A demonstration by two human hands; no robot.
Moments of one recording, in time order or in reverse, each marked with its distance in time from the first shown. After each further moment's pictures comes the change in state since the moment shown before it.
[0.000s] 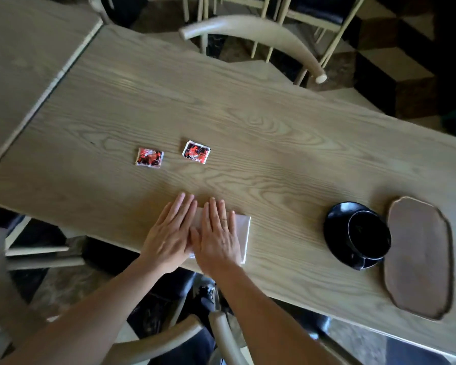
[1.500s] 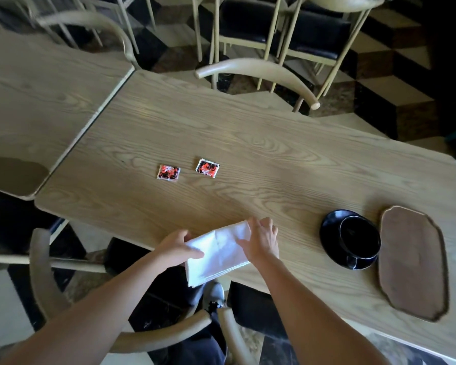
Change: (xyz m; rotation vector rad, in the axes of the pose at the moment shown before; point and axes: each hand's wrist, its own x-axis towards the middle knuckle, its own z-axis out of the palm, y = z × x) left_hand -0.021 0.006 -0.059 -0.985 -0.448 -0.706; right_hand -0.018 0.057 -0.051 0.222 0.005 0.376
